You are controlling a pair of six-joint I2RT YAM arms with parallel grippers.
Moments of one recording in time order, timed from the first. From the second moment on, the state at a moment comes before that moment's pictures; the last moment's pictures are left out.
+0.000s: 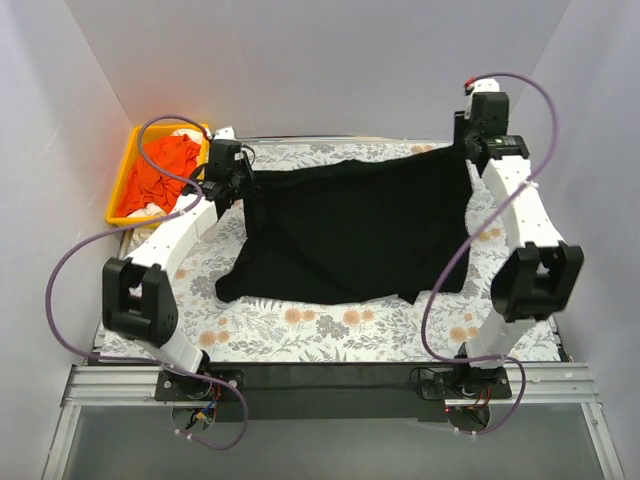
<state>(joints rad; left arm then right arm) -0.30 1.53 1.31 -0.36 -0.17 -0.46 0.07 1.64 1.70 -0.56 0.24 -0.07</state>
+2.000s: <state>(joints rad) -0.23 0.99 0.50 -0.54 -0.29 -0.91 0.13 1.33 0.67 -0.48 -0.16 0.32</state>
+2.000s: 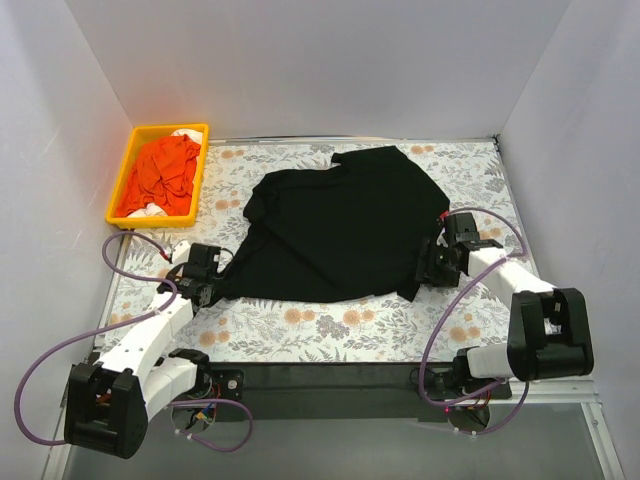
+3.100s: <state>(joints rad) -0.23 0.96 0.64 -0.55 -0.17 -0.86 0.14 1.30 0.72 -0.51 -0.13 0.26</state>
